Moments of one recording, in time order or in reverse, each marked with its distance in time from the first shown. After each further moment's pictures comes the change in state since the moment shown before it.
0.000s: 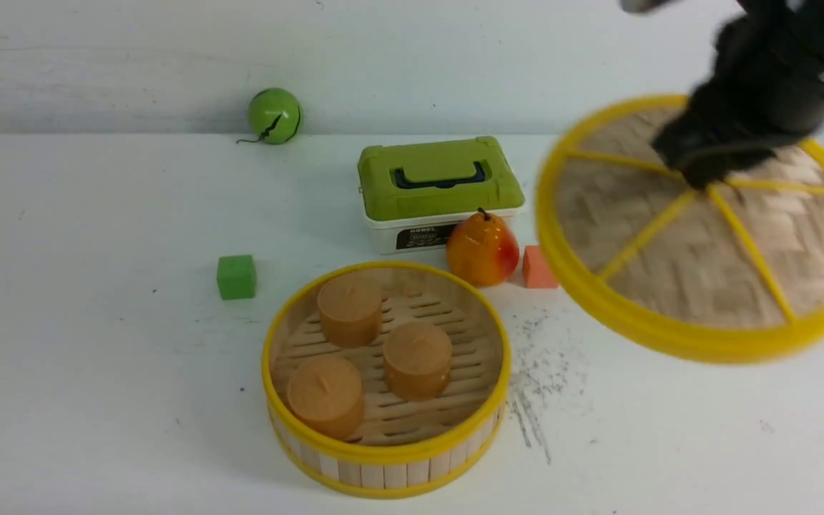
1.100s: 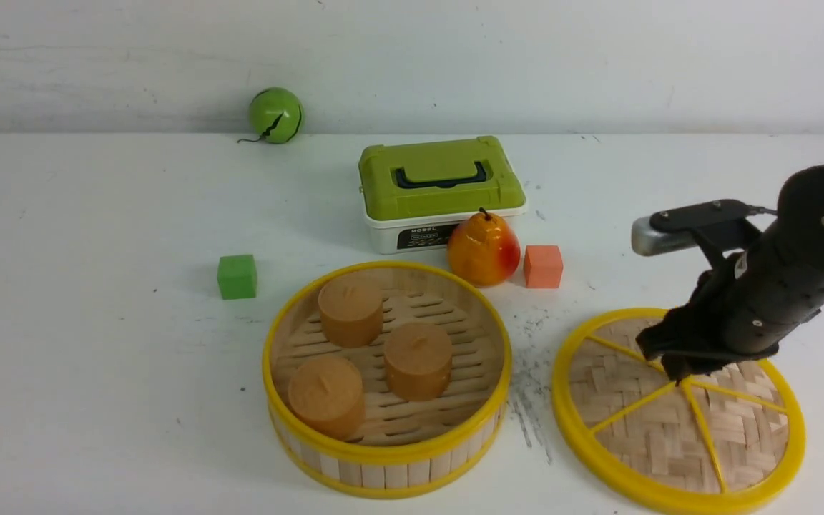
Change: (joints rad) right arm -0.122 0.106 0.487 0.140 -0.523 0.036; left arm 0.000 0.000 0.000 0.000 0.000 0.000
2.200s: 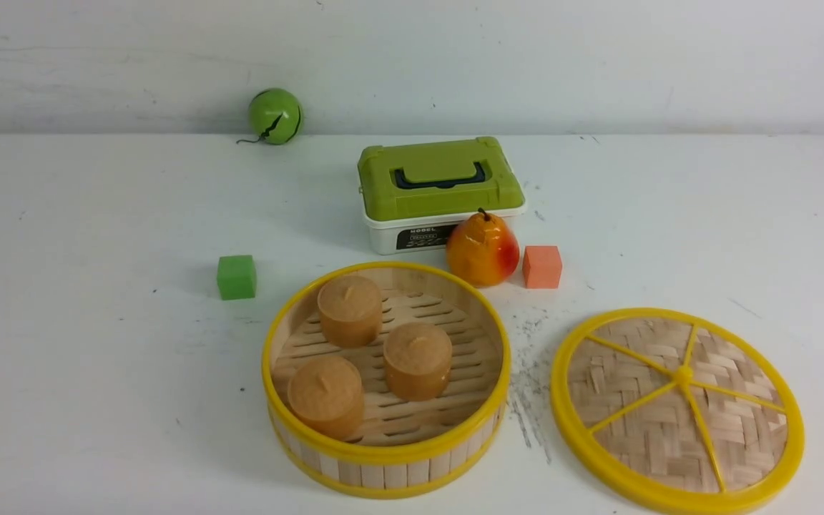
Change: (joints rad) right arm 0.000 -1.241 0.473 0.155 -0.084 -0.128; left arm 0.000 0.000 0.000 0.000 0.001 0.000
